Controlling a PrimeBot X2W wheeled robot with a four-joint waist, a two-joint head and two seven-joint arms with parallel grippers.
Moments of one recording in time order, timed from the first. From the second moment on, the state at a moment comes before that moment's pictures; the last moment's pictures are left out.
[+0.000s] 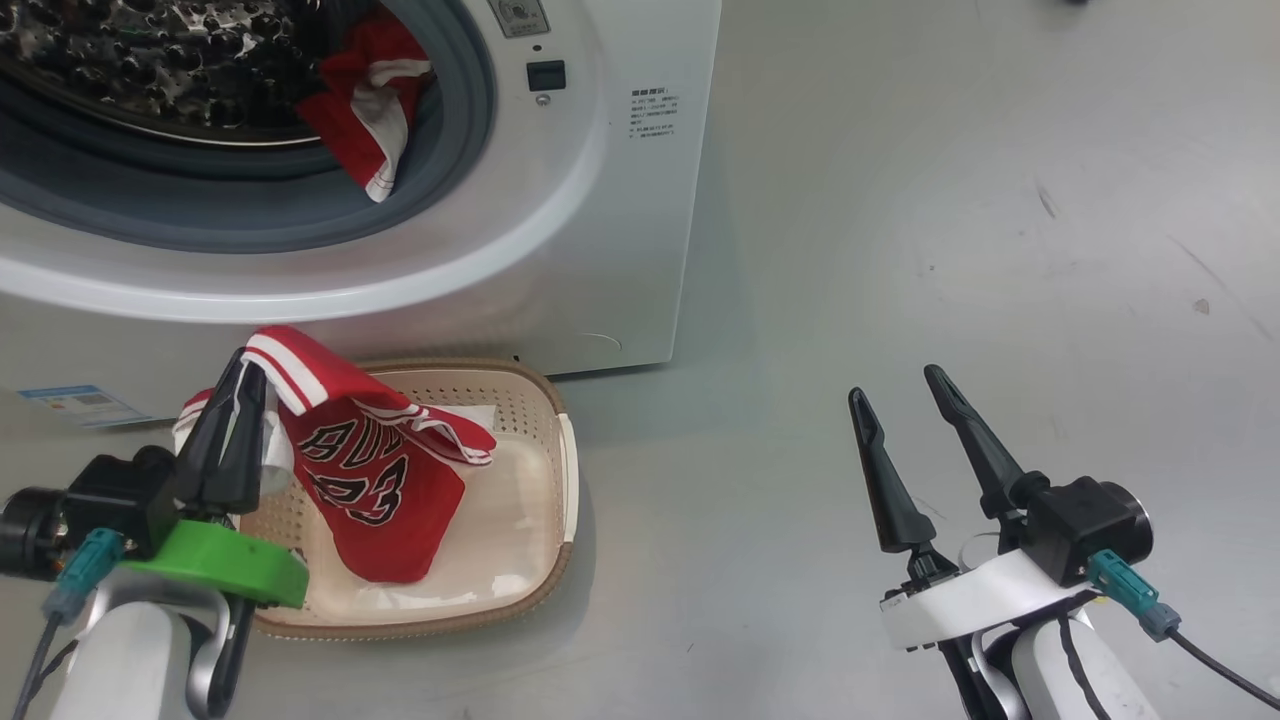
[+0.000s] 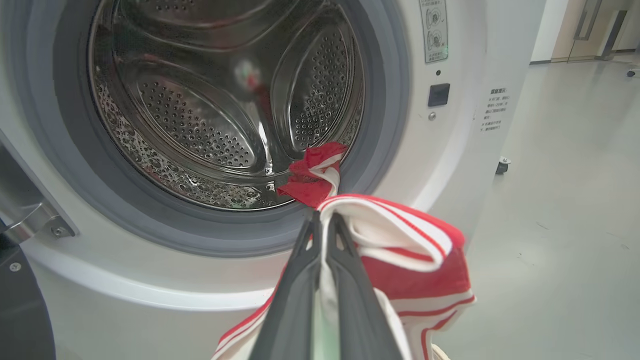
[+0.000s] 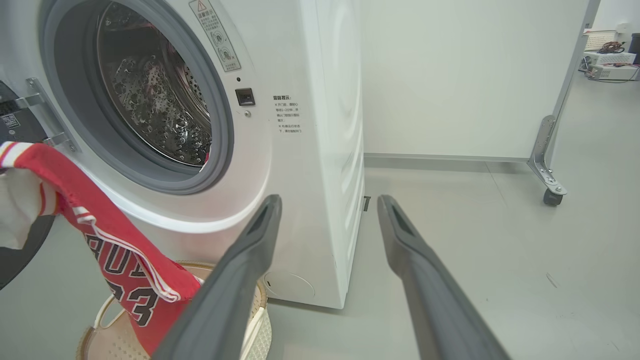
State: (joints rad) left arm -0.23 0.20 -0.11 0.24 -0.30 -0.12 -0.26; right arm -0.05 -0.05 0.27 0.04 0.25 0.09 -0.25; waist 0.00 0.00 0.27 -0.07
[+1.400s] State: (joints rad) left arm -0.38 0.24 -0.13 0.72 -0.30 -0.13 -0.23; right arm -0.12 -0.05 0.27 -0.02 0.24 0.07 -0.25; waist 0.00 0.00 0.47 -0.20
